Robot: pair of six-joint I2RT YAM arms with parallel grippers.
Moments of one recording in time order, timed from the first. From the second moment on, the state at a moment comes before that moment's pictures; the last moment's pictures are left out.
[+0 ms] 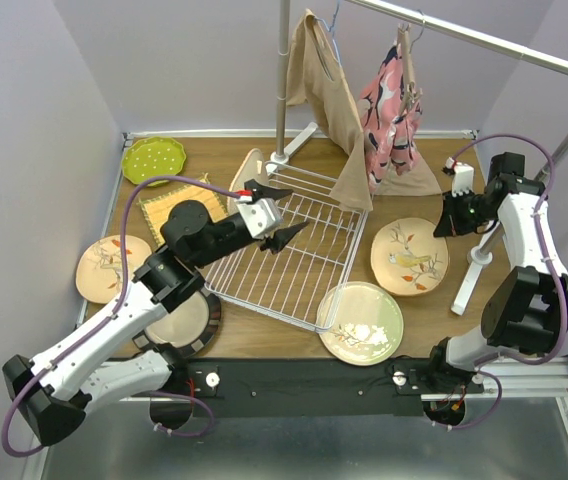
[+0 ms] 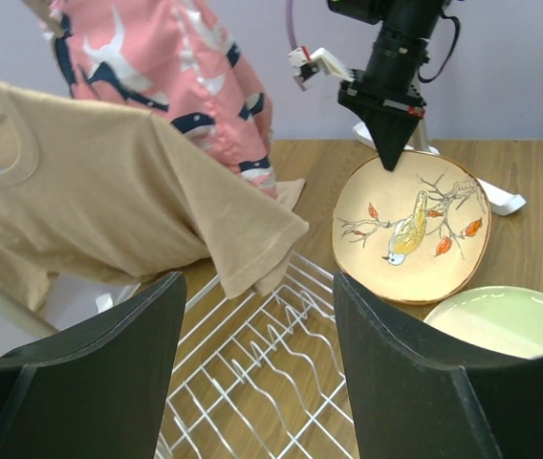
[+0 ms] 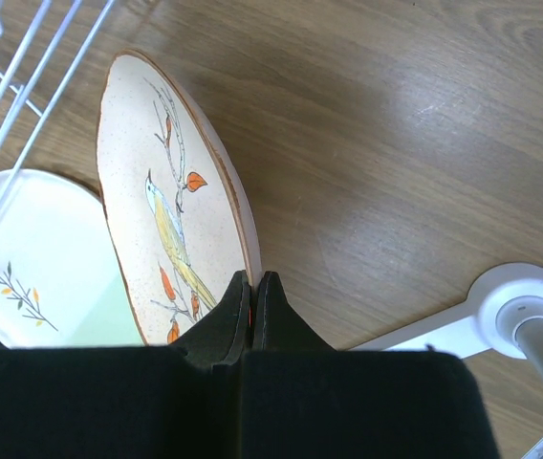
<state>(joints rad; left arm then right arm) -0.76 0.95 0.96 0.09 0.35 0.29 -0.27 1.52 1.30 -1.01 -0.52 -0.55</state>
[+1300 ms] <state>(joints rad) -1.23 1.46 0.95 0.39 0.18 0.61 -0.27 1.48 1.32 -1.12 -0.48 -0.30</state>
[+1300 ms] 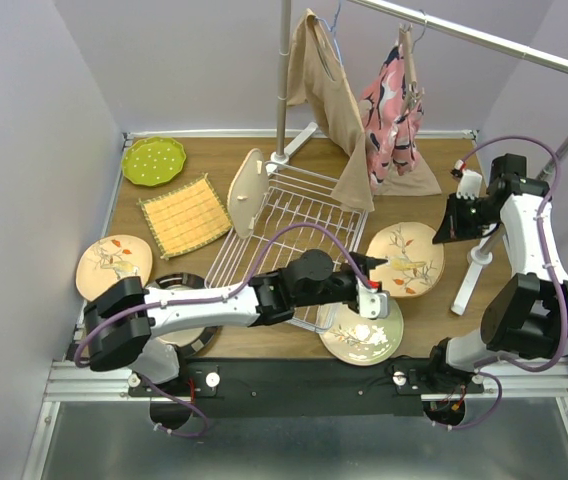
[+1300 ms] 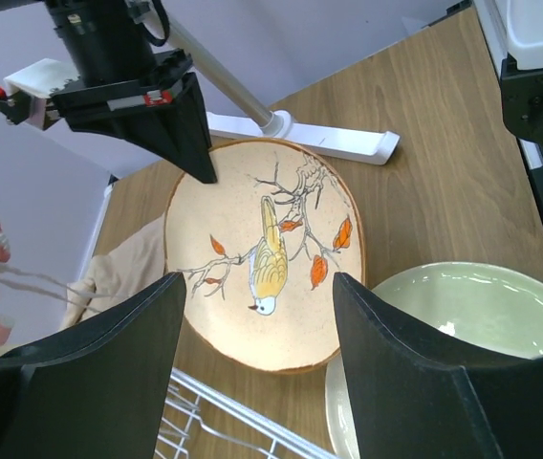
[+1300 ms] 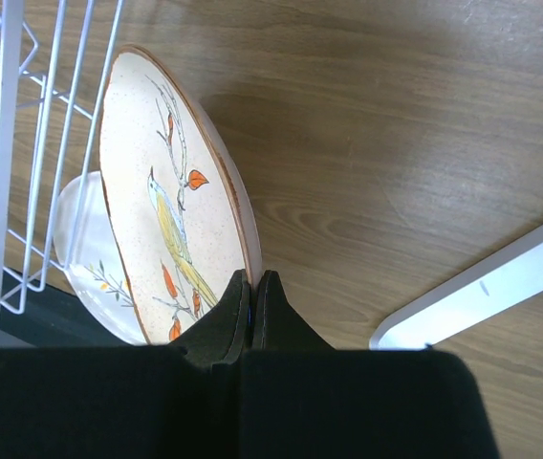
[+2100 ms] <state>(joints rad) -1.28 1.79 0.96 0.62 -0.03 0.64 -0.27 1.51 1.49 -1.23 -0.49 -0.23</state>
